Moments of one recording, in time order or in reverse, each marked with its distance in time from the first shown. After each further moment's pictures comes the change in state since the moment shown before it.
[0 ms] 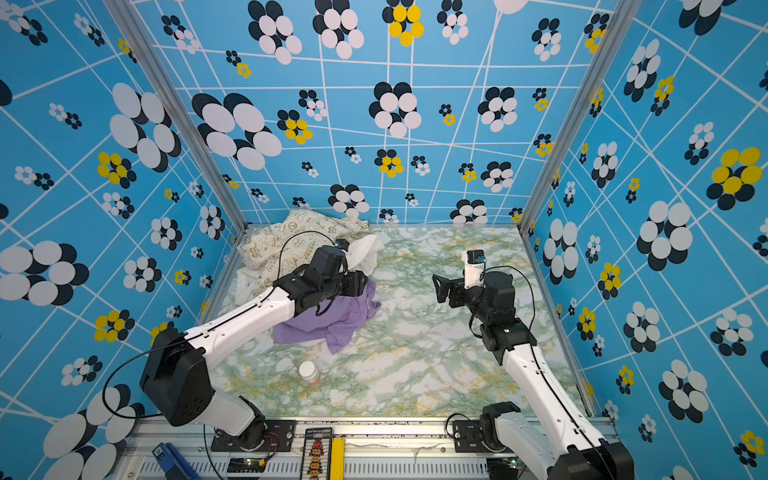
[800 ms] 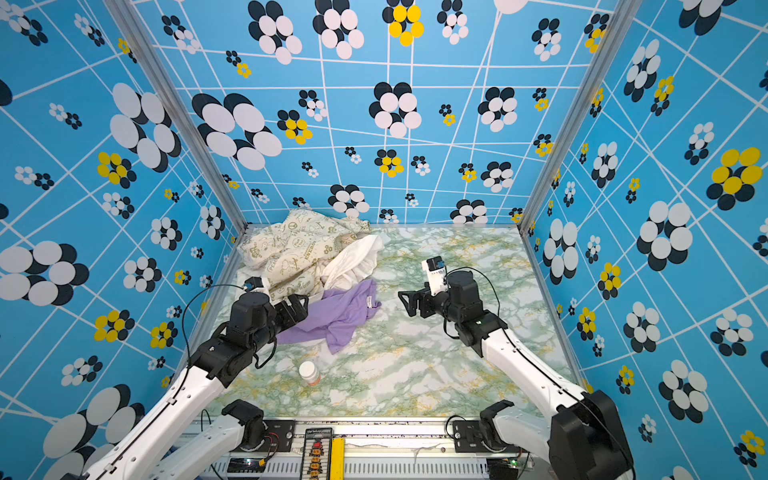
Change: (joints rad) left arm 0.236 -0.737 -0.521 -0.123 -0.089 -0.350; right arm 0.276 0.216 0.048 0.021 -0.059 0.056
